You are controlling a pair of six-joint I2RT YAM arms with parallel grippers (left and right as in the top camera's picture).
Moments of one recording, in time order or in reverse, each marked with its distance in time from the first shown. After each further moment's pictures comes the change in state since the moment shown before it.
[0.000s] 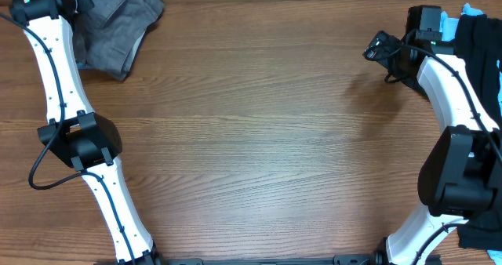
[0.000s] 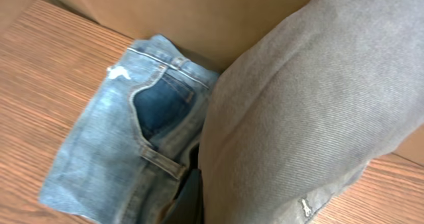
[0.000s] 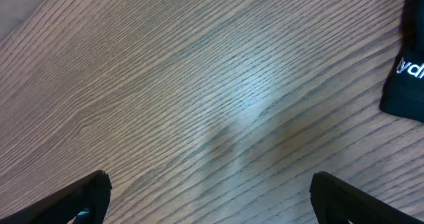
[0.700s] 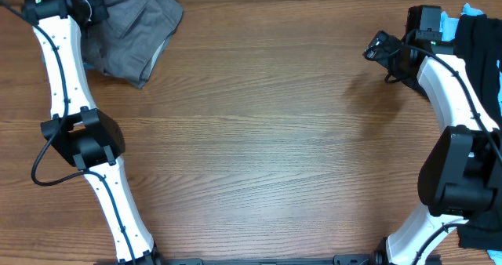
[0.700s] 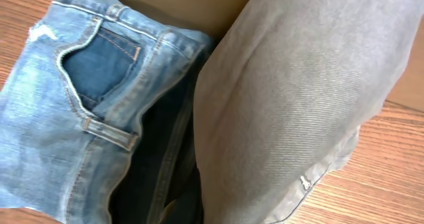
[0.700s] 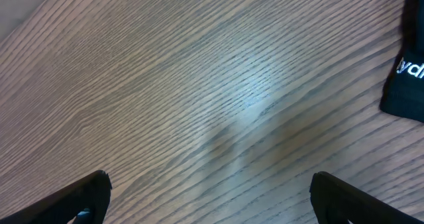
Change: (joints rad) left arm -0.022 -0.004 -0.079 -0.042 0.118 0.068; right arm 0.000 0.000 0.000 0.000 0.000 0.000
